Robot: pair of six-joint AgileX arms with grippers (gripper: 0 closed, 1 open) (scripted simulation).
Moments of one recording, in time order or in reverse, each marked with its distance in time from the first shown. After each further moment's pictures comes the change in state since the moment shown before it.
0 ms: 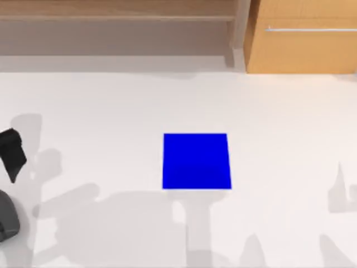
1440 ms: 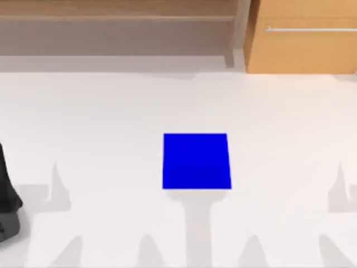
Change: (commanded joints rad) left arm -0.082 -1.465 -0.950 1.000 -0.006 0.418; right arm 0.000 0.000 0.000 0.000 0.000 0.000
